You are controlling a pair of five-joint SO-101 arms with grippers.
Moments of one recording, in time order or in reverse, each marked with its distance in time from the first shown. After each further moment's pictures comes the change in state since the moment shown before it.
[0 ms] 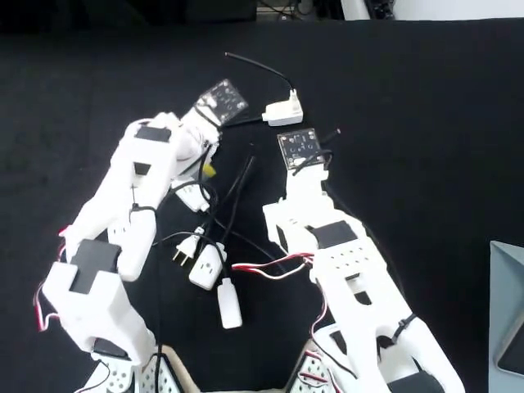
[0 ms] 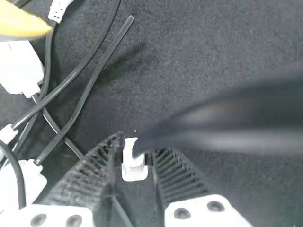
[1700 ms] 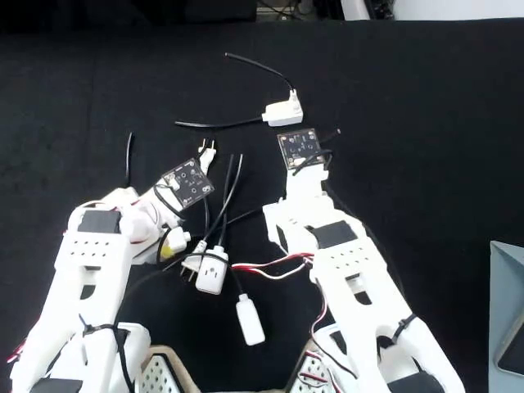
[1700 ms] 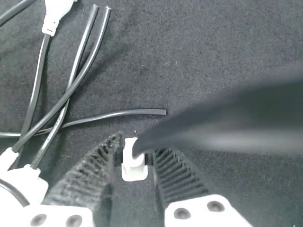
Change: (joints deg) left arm -7.7 -50.4 43.8 13.3 -11.7; right arm 0.0 0.0 0.0 0.0 0.0
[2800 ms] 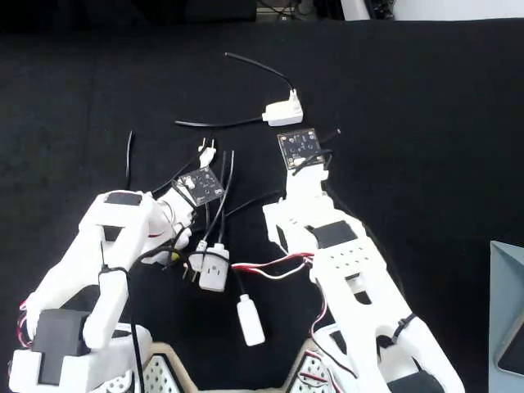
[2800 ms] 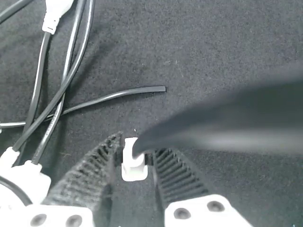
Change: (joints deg) left arm 1.8 25.4 -5.6 -7.3 0.0; right arm 0.0 0.0 0.0 0.0 0.0
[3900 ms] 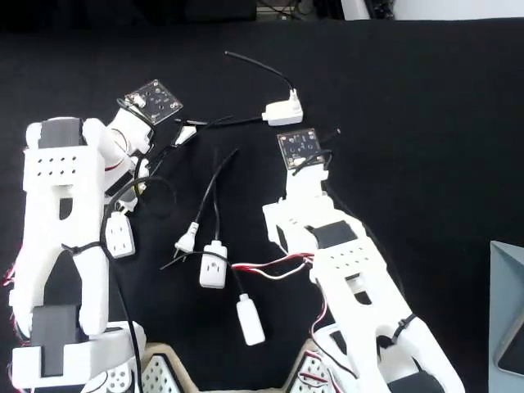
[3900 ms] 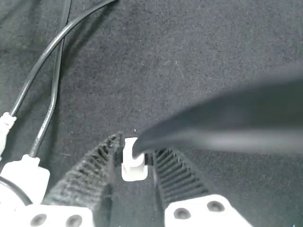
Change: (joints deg) left arm -9.3 0.4 -44.2 38.8 2.8; right arm 0.0 0.0 0.0 0.0 -0.1
